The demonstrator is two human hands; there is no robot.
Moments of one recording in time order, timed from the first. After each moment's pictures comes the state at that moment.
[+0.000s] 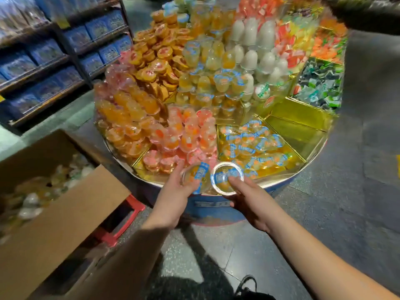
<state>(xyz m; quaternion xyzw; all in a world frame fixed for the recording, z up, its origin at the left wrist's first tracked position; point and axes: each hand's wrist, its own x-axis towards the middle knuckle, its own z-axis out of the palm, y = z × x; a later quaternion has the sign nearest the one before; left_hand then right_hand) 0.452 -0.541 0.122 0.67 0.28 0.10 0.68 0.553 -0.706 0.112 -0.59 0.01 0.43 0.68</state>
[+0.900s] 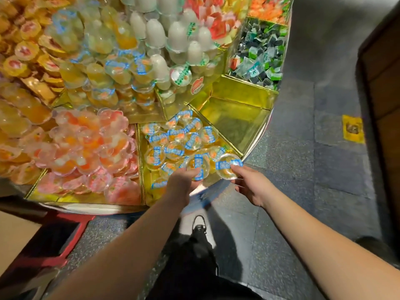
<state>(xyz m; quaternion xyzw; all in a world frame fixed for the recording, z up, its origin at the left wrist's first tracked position) 0.723 -0.693 0.015 0.48 0.42 -0.08 0.76 0.792 -0.874 0.009 -0.65 0.19 0.39 0.63</state>
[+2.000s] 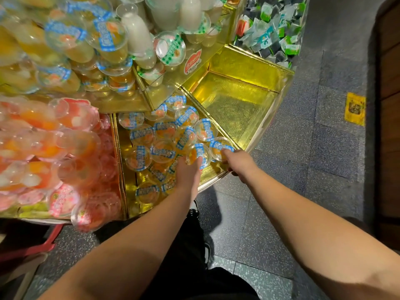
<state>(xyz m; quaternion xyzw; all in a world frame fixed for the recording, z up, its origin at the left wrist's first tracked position) 0.814 -0.698 -0.081 0.52 0.50 -0.05 0.69 0.902 -0.820 -0.078 -0.82 0.17 0.37 0.40</state>
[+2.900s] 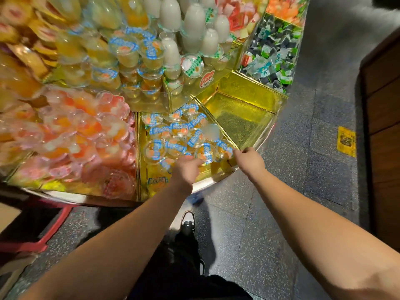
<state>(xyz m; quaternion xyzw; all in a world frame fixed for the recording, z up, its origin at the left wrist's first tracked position) 0.762 -0.679 -0.016 0.53 0.45 -0.04 0.72 0.864 -0.831 -0.005 -0.92 0.08 0.24 0.29</state>
